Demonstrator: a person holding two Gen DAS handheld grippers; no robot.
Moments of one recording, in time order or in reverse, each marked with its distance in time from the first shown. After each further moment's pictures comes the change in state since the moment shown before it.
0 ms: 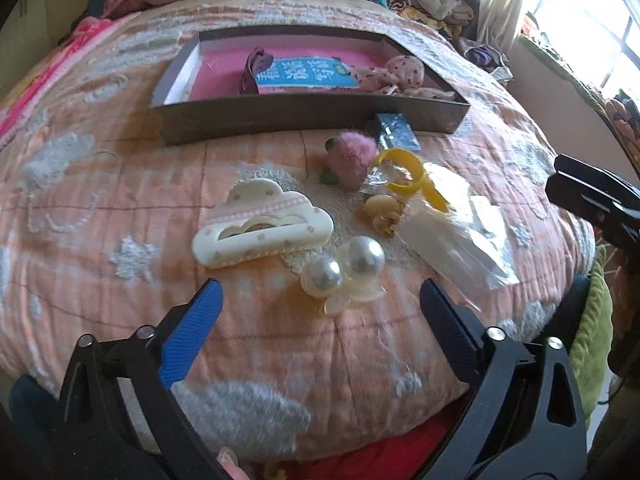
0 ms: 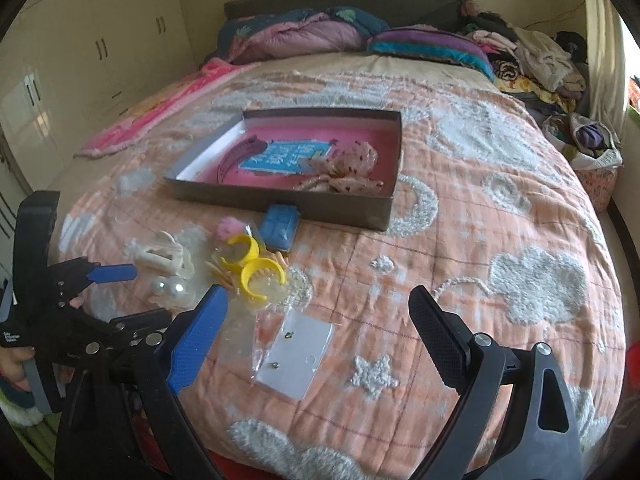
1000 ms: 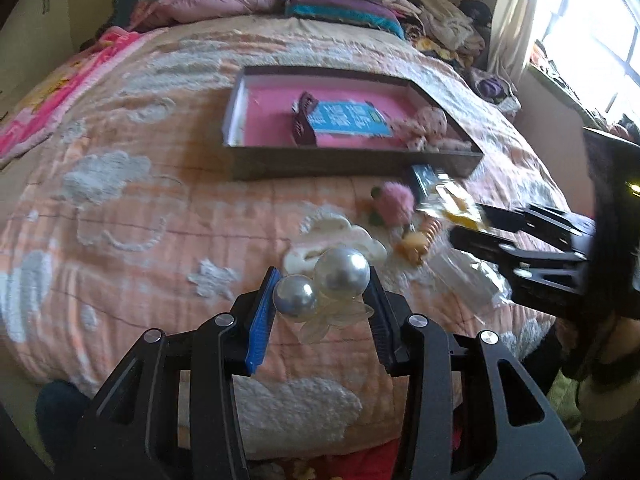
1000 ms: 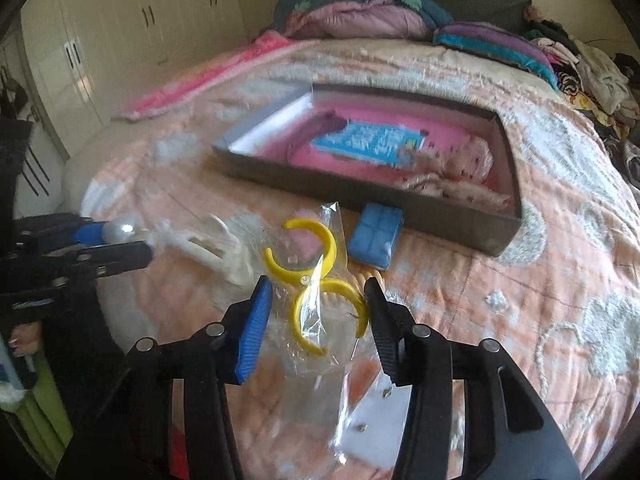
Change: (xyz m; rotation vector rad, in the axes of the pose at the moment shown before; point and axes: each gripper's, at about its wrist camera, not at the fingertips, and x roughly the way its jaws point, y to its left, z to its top) left arm -0.055 0.038 0.009 -0.040 -0.112 0.032; right arm 0.046 0.058 0.014 -0.115 0.028 0.145
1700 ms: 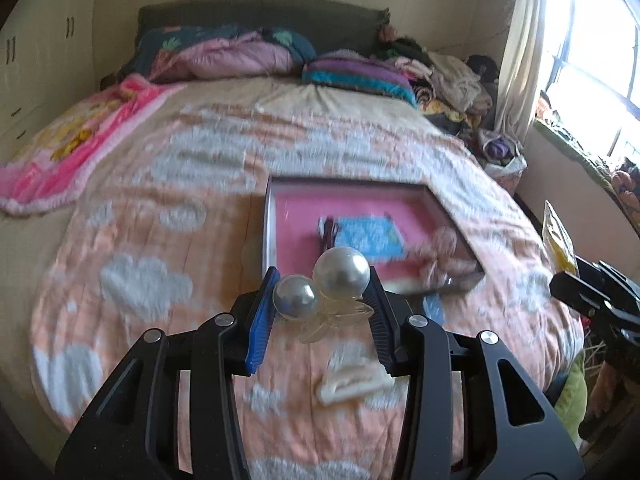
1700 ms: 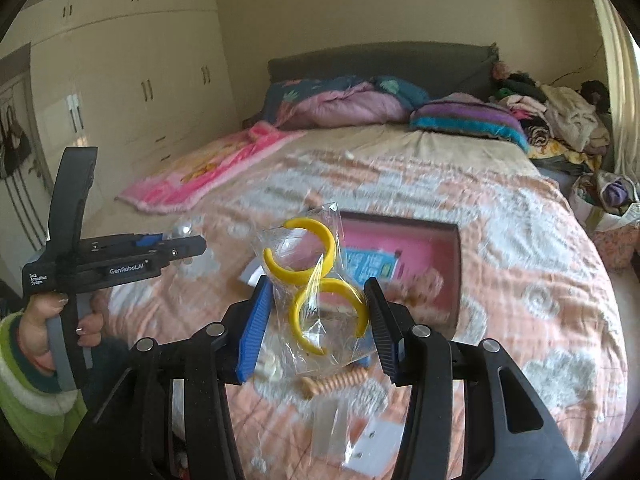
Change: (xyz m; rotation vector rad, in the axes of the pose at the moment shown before) left arm -0.046 0.019 0.095 -0.021 -0.207 0.021; right arm -0.106 0.008 0.063 0.043 -0.293 -0.054
